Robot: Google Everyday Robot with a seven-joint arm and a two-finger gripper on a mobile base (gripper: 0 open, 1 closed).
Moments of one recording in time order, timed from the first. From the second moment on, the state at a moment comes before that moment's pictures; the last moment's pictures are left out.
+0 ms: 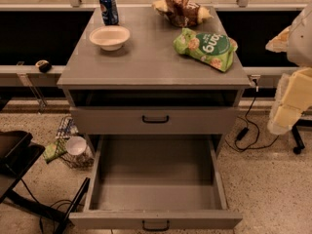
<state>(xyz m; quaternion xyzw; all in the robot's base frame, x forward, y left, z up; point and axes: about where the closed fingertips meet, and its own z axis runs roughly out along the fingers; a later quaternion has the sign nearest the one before) 0.438 -0.217 0.976 -0.60 0.78 -0.03 0.16</state>
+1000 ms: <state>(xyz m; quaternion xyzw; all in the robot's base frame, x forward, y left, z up) 0.505 -0.223 0.974 -0.59 0.78 -0.03 0.21</state>
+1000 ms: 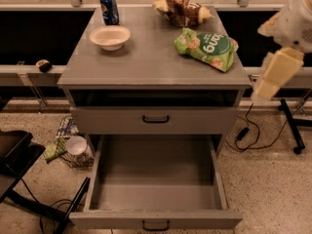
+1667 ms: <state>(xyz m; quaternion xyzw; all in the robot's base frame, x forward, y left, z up) 0.621 -0.233 0.972 -0.55 0.80 0.00 0.24</state>
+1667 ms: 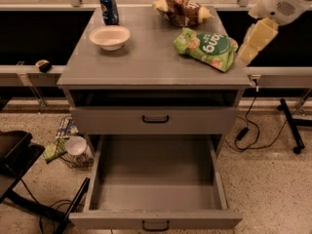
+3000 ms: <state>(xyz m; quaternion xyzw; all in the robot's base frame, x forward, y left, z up) 0.757 -0.236 0.918 -0.51 0.77 0.06 0.39</state>
